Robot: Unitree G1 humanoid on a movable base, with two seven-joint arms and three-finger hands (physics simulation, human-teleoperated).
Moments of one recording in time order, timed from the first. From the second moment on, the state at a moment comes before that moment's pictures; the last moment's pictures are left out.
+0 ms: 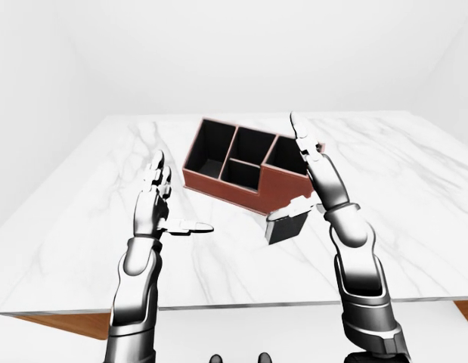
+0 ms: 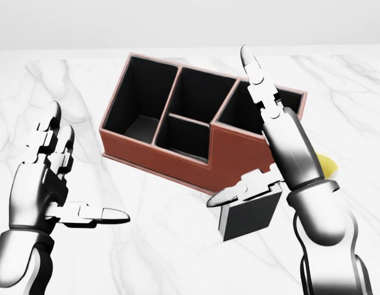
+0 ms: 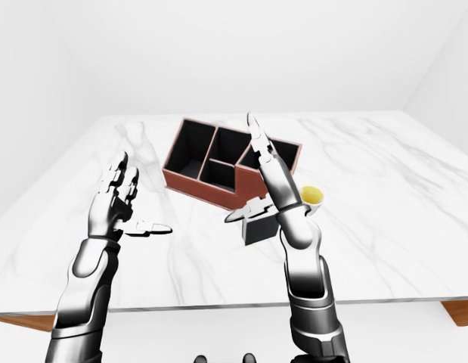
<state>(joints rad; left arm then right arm) -0.14 0.08 0.12 -0.19 -0.06 0.09 -0.12 -0.31 -0.09 -0.03 -0.29 -0.40 0.09 0.27</state>
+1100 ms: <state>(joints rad) -0.14 0.08 0.11 -0.14 -0.03 0.05 -0.12 -0.26 -0.12 0.01 -0.40 -0.78 -0.09 0.41</state>
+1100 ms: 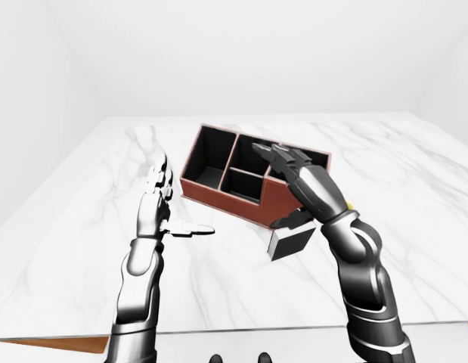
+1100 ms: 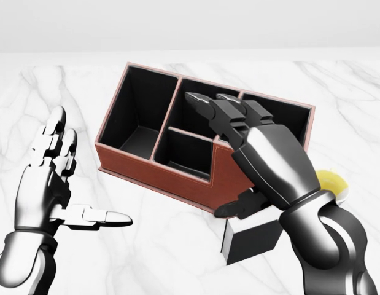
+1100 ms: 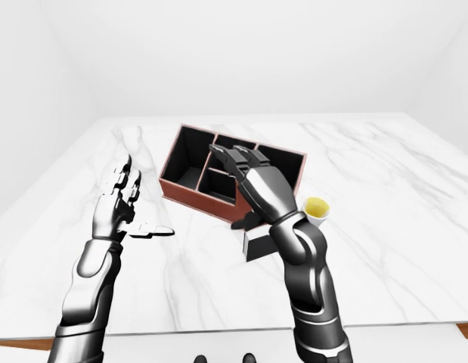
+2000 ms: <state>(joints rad) -0.18 0.08 0.10 -0.04 0.00 -0.01 -0.09 -0.11 -0.12 0.09 -0.30 -1.13 -0.09 0.66</state>
